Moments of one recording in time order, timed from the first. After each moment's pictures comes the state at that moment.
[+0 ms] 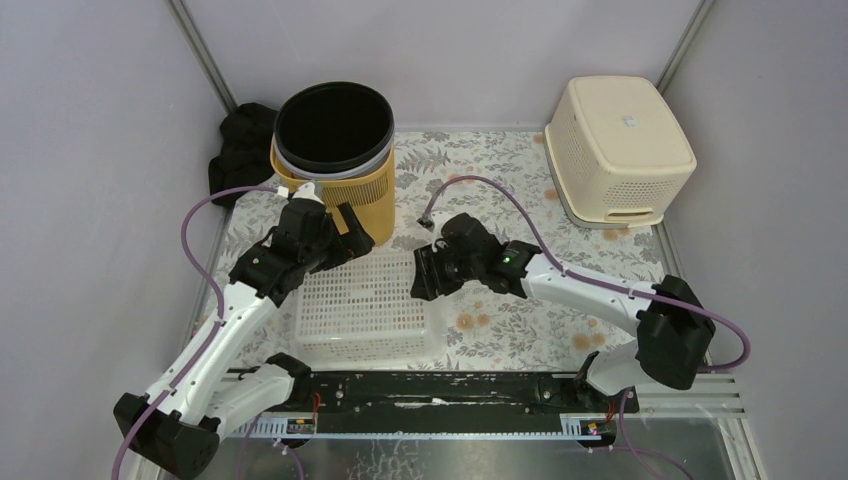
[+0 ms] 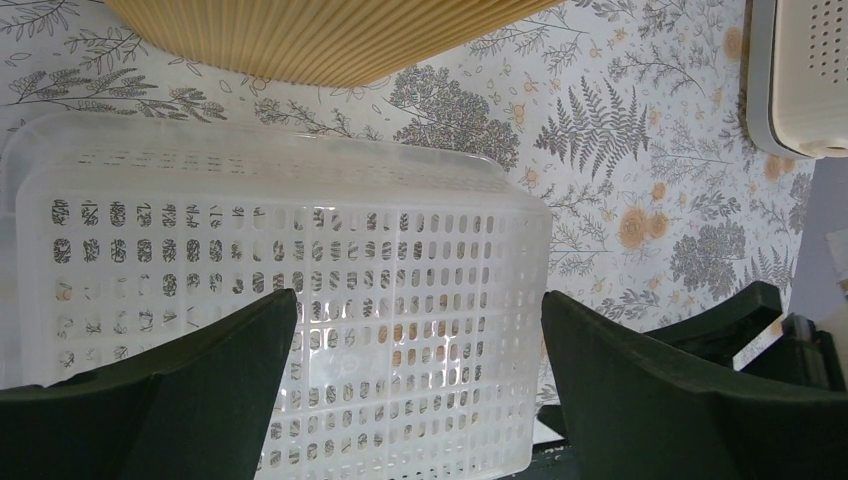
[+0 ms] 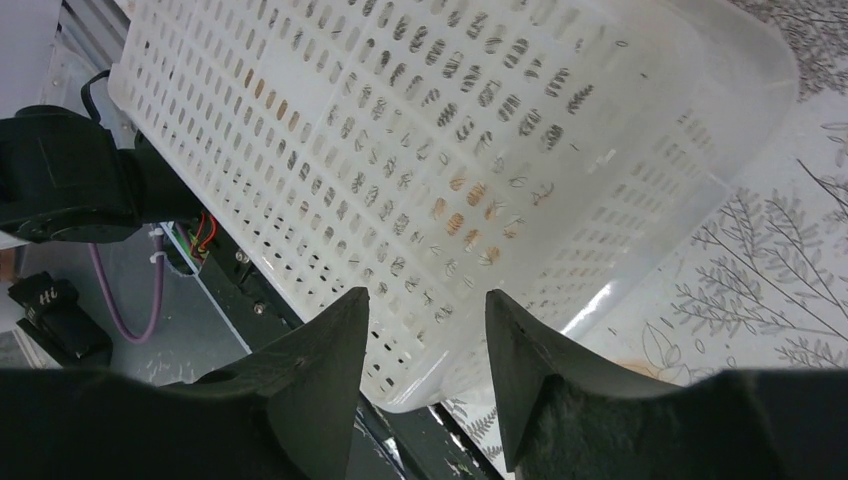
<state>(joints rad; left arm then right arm) -0.42 0.95 0.95 -0.71 -0.07 -0.70 0.92 1.44 1.01 -0.31 -0.22 0.49</state>
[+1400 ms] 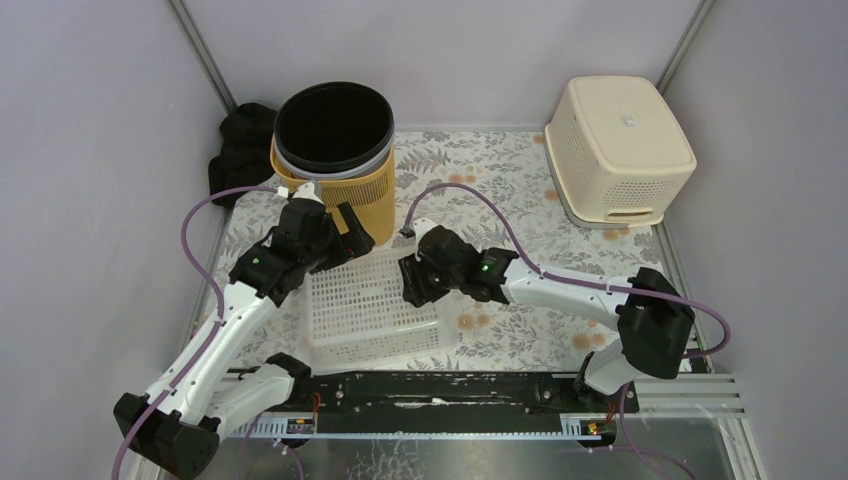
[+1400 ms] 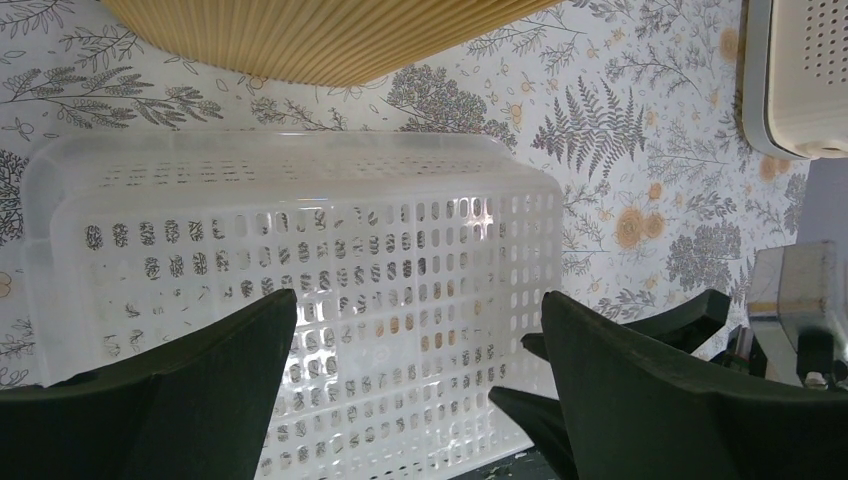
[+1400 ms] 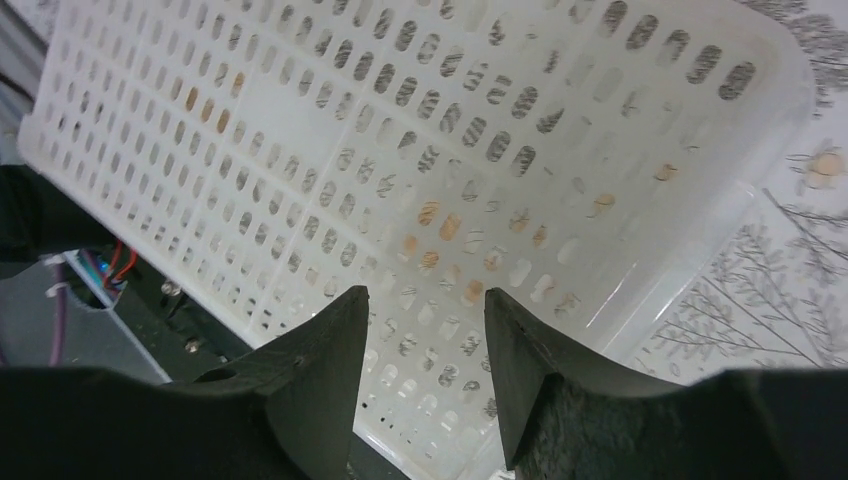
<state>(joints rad) -0.42 0.95 0.95 -0.71 -0.07 -0.71 1.03 1.55 1.06 -0.29 -0.05 0.45</state>
